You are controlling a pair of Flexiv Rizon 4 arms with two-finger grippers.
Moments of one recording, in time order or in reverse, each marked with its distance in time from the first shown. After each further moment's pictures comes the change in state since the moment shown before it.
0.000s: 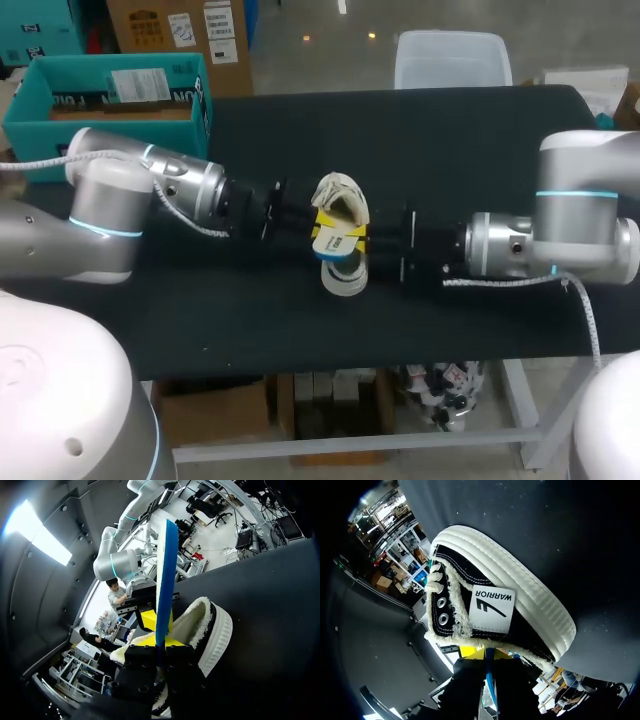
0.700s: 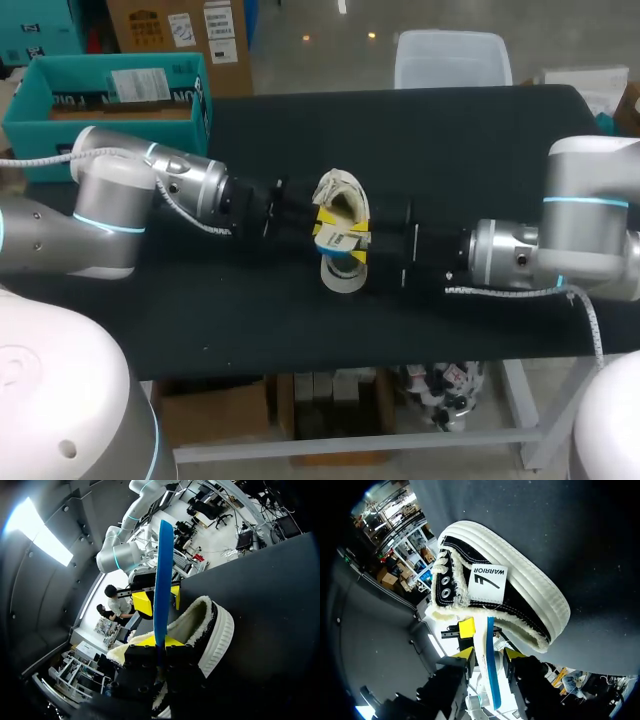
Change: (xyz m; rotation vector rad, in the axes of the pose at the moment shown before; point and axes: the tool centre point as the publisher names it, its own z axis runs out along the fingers) left arm -0.002 0.007 0.002 0.020 -0.003 -0.002; right arm -0.002 -0.025 -0.008 -0.036 0.037 -0.053
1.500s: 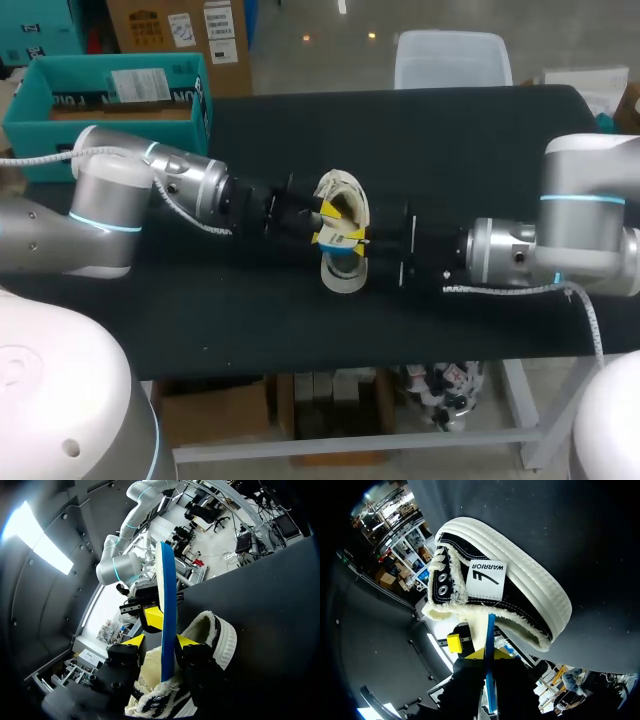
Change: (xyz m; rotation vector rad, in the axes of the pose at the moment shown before) left arm -0.006 -0.025 0.002 0.062 -0.009 0.041; right arm -0.001 0.000 0.005 0.020 -0.012 0.014
